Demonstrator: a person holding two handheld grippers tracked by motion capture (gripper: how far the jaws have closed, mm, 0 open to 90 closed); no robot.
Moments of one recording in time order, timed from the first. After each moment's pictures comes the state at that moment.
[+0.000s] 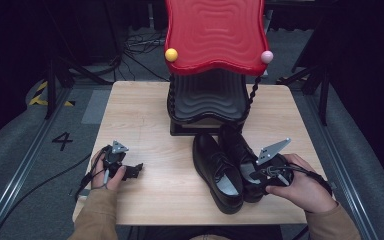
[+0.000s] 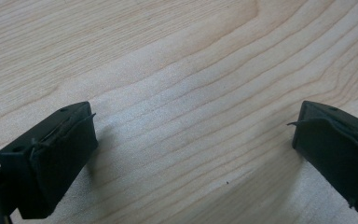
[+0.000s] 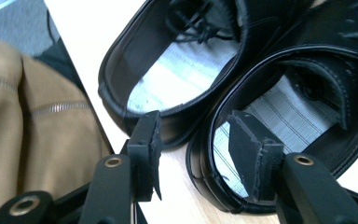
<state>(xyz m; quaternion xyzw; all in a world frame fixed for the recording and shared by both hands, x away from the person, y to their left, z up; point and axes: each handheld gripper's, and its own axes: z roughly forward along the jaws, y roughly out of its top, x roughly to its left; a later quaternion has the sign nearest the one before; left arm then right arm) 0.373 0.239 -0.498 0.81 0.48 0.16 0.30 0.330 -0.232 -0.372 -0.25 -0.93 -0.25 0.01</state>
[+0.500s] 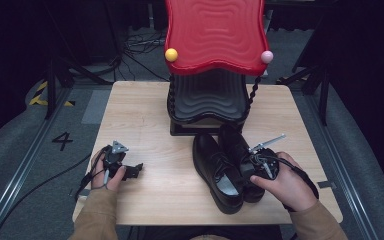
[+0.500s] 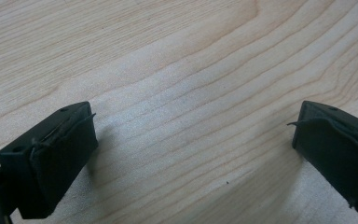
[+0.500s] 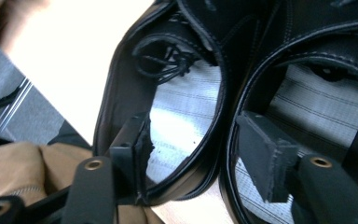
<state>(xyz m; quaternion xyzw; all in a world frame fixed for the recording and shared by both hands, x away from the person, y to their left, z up) 0.373 0.239 -0.498 0.81 0.48 0.16 0.30 0.342 -0.212 -0.390 -0.45 -0.85 -0.26 0.06</state>
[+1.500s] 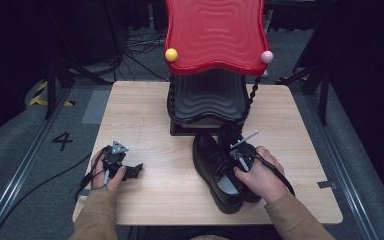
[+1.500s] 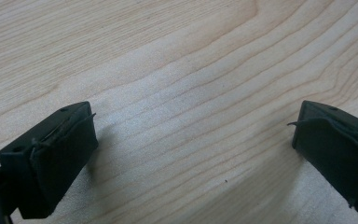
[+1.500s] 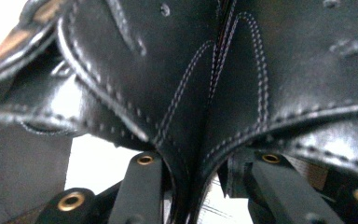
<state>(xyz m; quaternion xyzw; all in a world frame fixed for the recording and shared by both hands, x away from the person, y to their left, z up) 0.372 0.239 -0.498 0.81 0.48 0.16 0.30 0.375 -0.172 -0.422 -0.48 -0.86 -0.15 -0.02</state>
